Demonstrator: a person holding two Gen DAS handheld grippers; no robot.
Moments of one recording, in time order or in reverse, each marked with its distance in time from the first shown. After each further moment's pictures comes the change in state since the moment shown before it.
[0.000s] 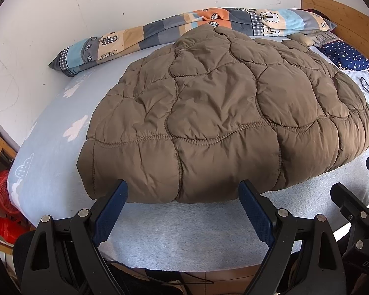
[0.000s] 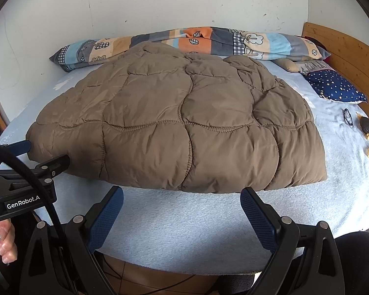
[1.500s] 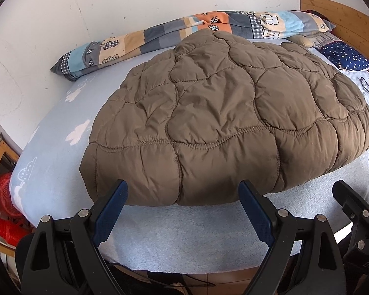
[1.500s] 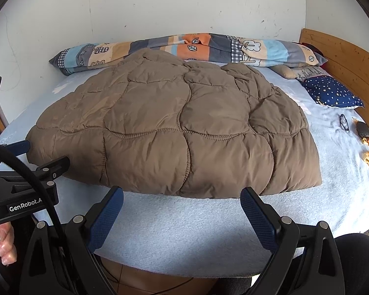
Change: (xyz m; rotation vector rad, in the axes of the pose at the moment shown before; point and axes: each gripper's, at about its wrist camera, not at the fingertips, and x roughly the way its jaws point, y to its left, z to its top) left arm -0.004 -0.001 0.002 0.008 -0.023 0.007; right arm -0.006 0.000 0.001 -0.012 -0.036 -0.017
